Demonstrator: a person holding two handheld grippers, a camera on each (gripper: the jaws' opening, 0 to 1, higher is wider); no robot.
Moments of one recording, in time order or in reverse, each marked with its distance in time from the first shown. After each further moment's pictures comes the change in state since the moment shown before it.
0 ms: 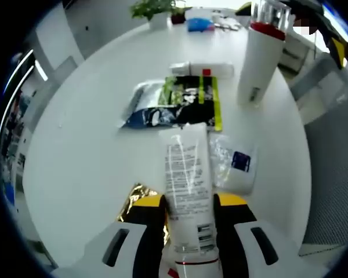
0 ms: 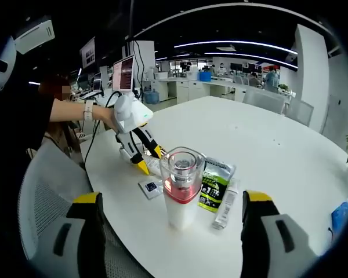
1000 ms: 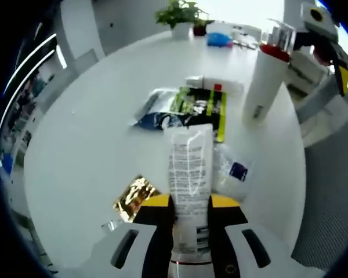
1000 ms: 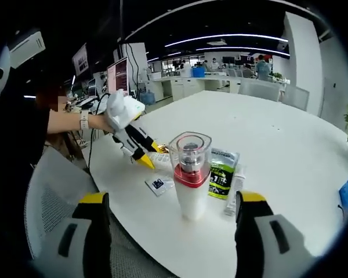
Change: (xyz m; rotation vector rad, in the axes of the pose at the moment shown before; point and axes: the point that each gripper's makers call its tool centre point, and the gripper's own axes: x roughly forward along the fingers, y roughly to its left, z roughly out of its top) left arm -0.020 -0.007 0.003 -0.164 -0.141 0.090; right arm -0.007 0.017 -0.014 0.139 -0.008 0.000
